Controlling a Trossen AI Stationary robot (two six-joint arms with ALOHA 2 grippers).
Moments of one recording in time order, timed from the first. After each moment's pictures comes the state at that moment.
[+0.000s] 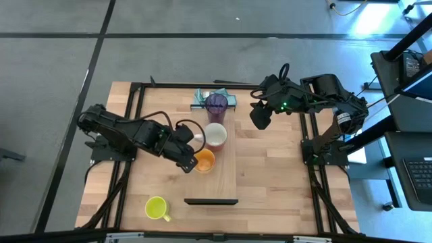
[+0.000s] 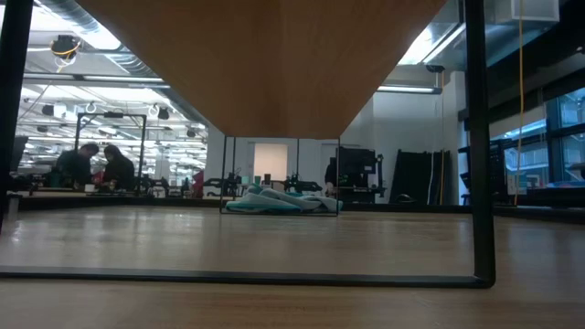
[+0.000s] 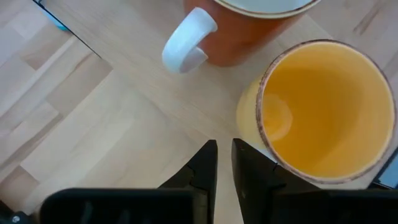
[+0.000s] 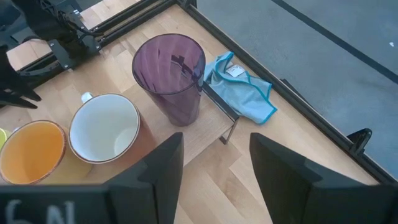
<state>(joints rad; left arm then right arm) -0.36 1.60 1.78 -1.43 -0.35 -1.10 0.08 1.67 2.34 -1.57 0.47 0.63</state>
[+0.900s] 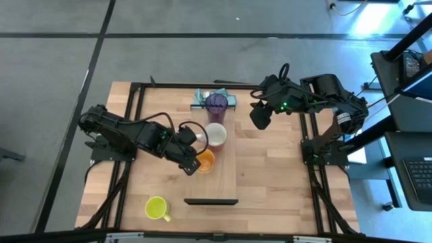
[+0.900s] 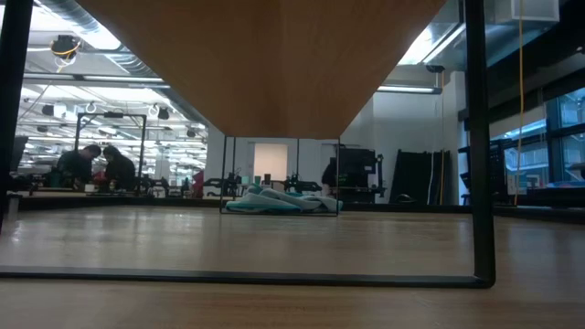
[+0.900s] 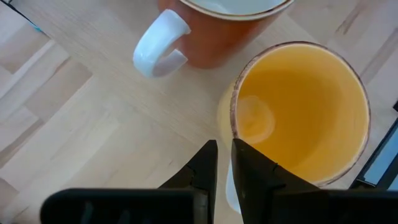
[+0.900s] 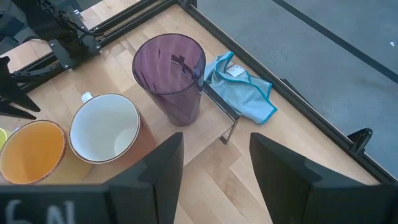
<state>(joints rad) -0.36 1.62 1.78 -1.38 -0.33 -1.08 0.08 1.67 2.34 -1.57 0.47 0.63</state>
